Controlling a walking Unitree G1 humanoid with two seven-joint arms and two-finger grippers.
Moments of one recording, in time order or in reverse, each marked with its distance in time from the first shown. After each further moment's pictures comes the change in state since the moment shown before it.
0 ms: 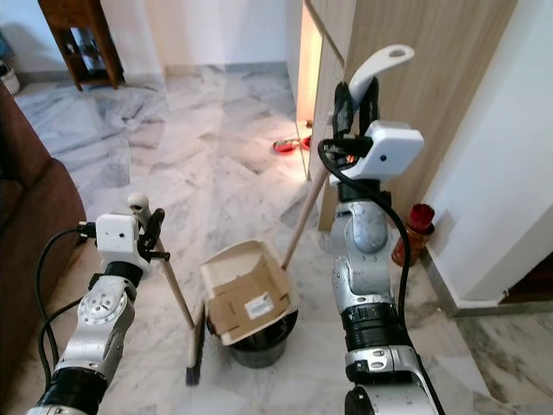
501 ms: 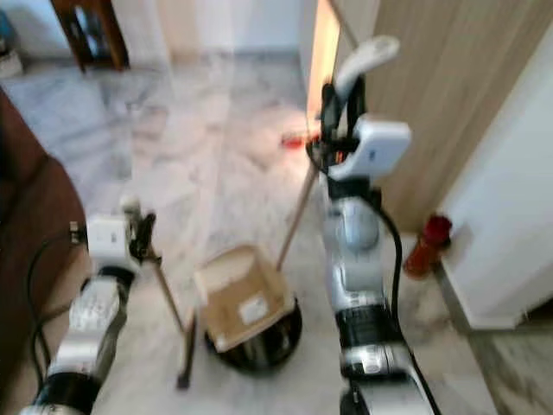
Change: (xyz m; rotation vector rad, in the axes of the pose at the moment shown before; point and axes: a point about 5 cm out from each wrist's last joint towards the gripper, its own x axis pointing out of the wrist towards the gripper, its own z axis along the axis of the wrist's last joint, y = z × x) left arm -0.002 0.009 -0.001 0.016 0.005 0.018; right arm 0.004 0.013 0.001 0.039 -0.001 0.031
